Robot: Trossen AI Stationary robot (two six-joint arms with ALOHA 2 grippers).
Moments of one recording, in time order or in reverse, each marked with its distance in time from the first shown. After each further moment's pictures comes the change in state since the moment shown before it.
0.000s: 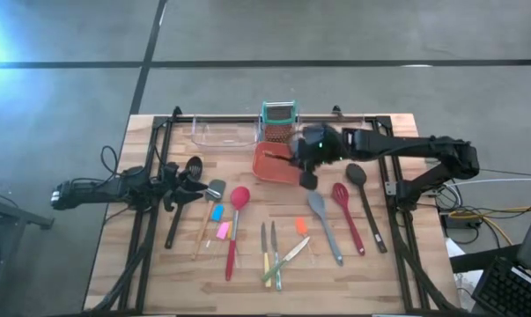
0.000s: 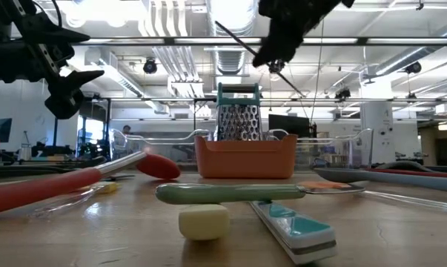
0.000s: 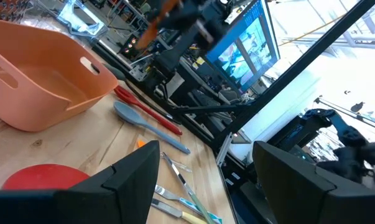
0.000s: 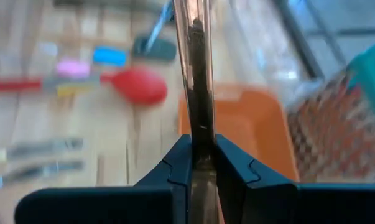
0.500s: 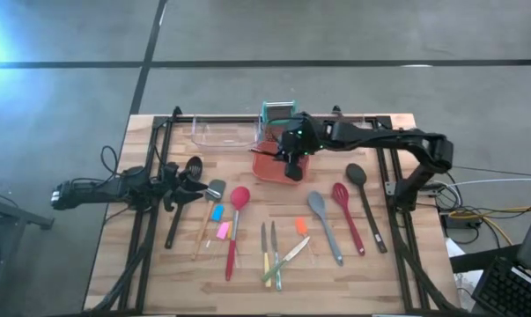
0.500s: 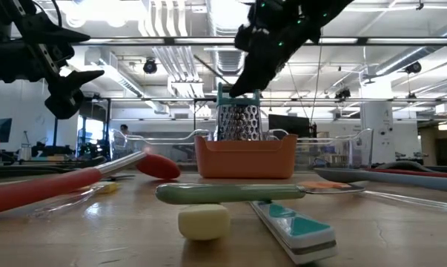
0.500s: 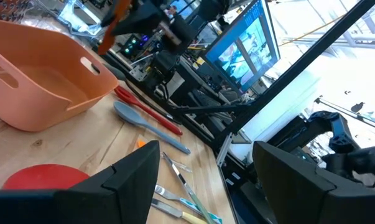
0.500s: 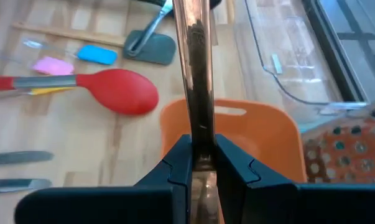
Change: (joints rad) left arm 0.001 0.008 0.000 0.000 0.000 0.000; right arm -0.121 0.244 0.069 0.113 -0.172 -0.133
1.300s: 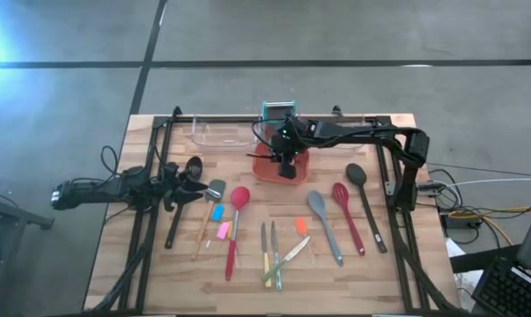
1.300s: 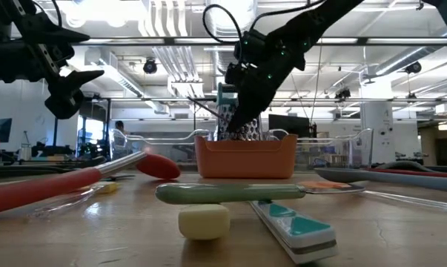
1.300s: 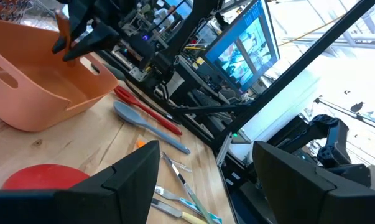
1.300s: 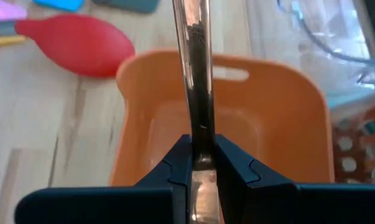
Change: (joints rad) left arm -0.001 0.016 0.000 0.000 0.000 0.000; right arm -0.052 0.191 0.045 -0.015 -0.040 -0.093
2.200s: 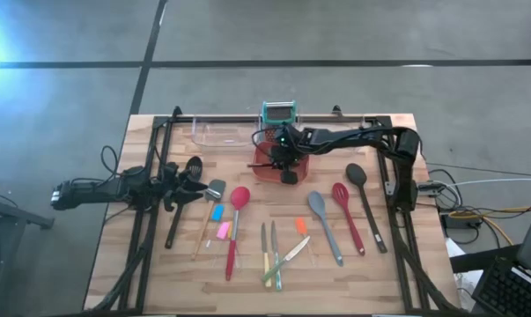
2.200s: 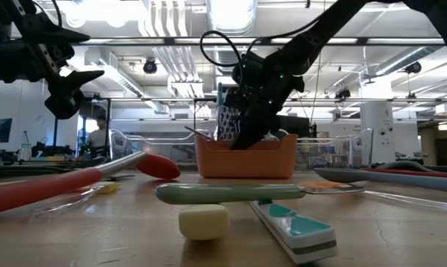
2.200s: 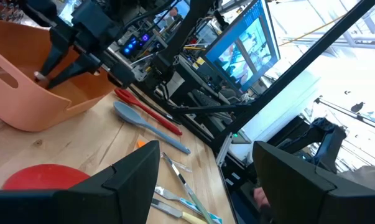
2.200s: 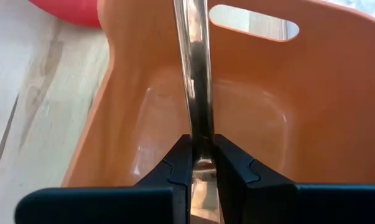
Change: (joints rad) left arm 0.001 0.000 0.000 0.000 0.000 0.000; right arm -0.008 0.105 -0.068 0.121 -0.005 -0.116
